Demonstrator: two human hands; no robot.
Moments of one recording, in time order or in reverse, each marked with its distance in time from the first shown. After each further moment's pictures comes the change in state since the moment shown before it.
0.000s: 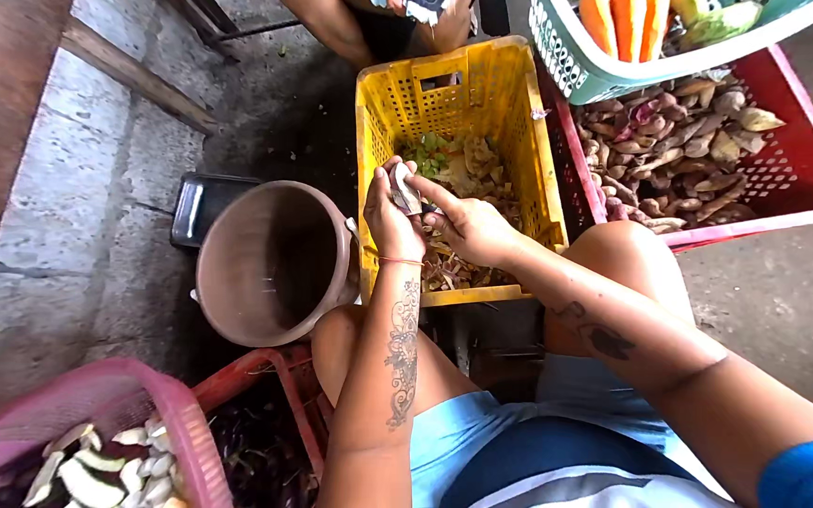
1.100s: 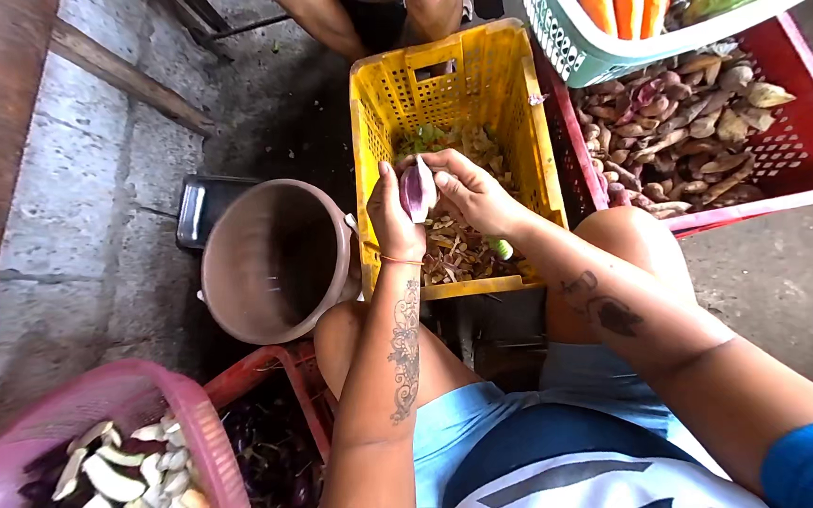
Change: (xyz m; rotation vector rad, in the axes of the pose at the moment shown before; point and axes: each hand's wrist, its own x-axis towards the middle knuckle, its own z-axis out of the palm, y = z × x) left_hand -0.006 -0.006 -0.007 0.108 -0.167 0.070; right_hand 0.009 0.014 -0.007 0.618 0.151 0.032
